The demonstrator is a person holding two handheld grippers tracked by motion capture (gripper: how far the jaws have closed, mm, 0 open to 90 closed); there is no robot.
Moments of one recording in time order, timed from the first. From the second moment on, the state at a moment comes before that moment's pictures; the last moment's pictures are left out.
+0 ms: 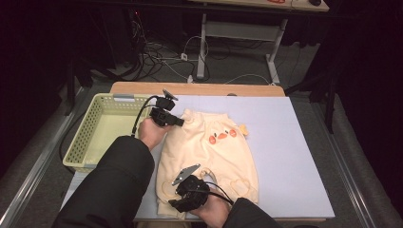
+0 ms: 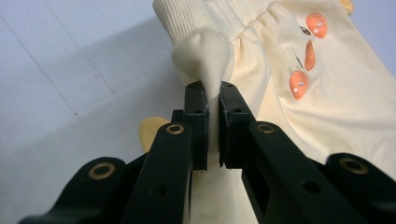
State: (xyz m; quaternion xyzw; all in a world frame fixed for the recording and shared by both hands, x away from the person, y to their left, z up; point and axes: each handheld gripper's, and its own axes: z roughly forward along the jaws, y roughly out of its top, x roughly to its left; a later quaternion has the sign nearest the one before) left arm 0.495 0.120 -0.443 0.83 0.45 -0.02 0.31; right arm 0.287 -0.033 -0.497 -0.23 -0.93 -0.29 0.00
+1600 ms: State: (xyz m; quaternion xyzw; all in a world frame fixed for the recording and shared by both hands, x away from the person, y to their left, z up) left arm 0.510 0.156 -0.407 0.81 0.47 0.01 0.36; right arm 0.296 -0.018 -0.459 -0.15 -0.92 -0.37 -0.03
